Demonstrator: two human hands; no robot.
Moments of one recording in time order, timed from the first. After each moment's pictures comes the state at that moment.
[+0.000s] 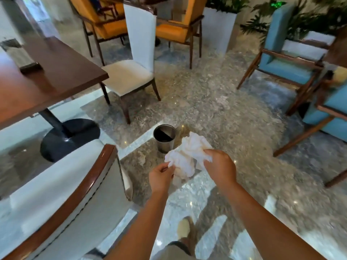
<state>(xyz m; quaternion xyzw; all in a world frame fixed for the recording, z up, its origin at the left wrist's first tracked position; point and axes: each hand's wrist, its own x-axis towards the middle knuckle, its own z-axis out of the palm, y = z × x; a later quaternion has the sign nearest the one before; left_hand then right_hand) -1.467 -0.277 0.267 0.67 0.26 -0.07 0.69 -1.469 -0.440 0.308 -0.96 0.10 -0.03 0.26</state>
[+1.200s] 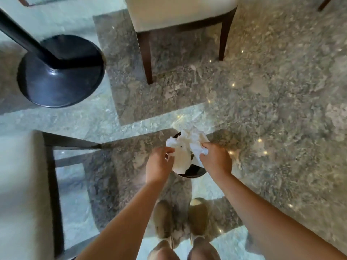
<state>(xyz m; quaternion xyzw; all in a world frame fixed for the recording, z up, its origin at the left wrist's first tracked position) -0.920 -0.249 -0.130 0.84 0.34 -0.08 0.42 -0.840 -0.387 -0.109 -0.95 -0.05 0.25 0.16</state>
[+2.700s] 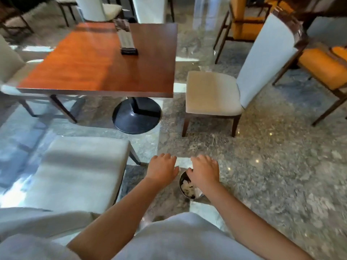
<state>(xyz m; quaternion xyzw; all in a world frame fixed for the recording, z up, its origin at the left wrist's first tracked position) -1.041 -0.286 0.292 0.97 0.22 -0.08 0.05 -0.949 -0.397 0.296 -0.91 -0.38 0.15 0.03</state>
